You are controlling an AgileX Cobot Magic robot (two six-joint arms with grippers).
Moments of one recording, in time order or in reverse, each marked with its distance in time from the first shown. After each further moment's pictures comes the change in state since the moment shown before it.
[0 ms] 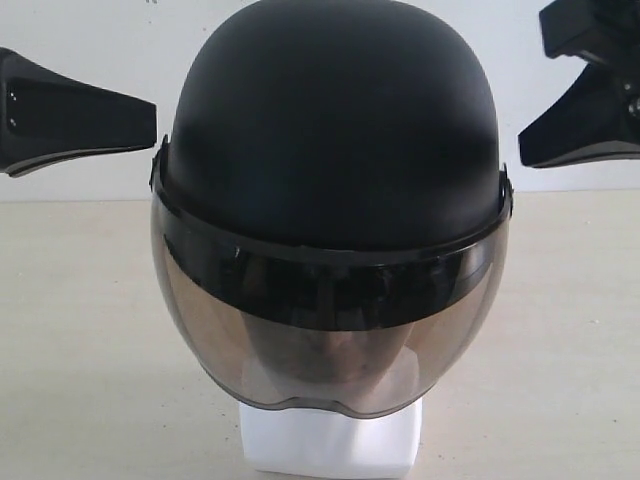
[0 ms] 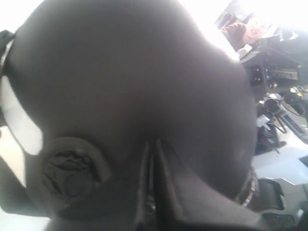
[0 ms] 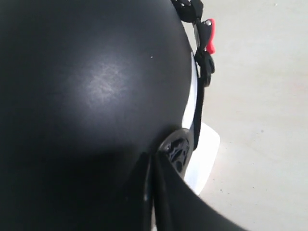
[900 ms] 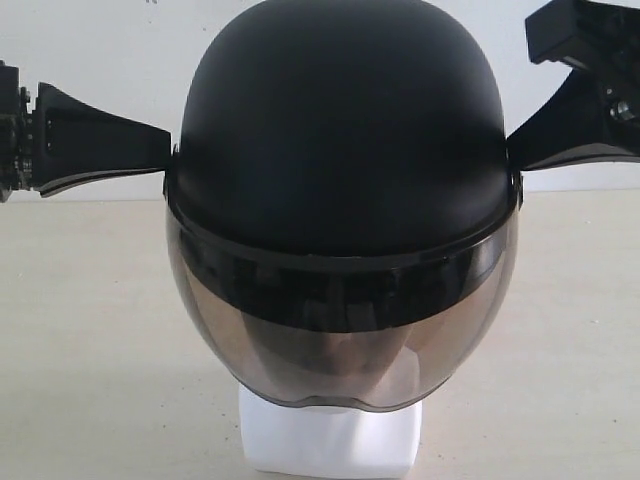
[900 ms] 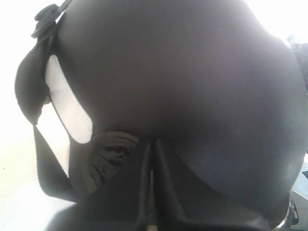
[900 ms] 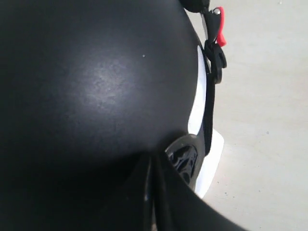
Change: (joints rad) left arm -0.006 0.088 0.015 -0.010 0.064 -0.002; right arm 0.000 0.044 0.000 0.031 -0.018 -0.030
